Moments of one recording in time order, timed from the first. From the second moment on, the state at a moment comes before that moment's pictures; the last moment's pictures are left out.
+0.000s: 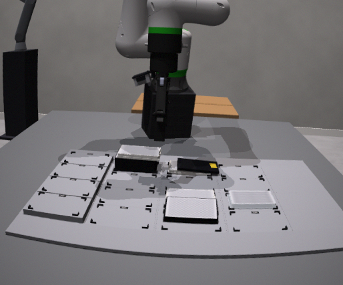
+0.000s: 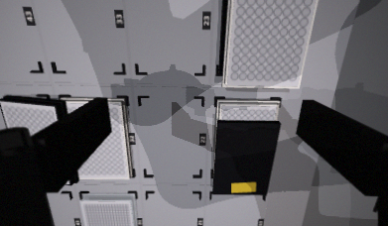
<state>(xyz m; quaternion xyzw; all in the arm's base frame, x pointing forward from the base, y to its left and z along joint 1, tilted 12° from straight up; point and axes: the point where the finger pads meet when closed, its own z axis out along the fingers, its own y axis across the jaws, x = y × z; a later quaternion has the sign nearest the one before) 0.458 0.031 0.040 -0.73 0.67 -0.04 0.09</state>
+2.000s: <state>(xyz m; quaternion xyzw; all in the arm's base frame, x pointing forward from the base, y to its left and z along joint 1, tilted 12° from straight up) 0.557 0.218 0.074 -0.73 0.67 -0.05 0.09</state>
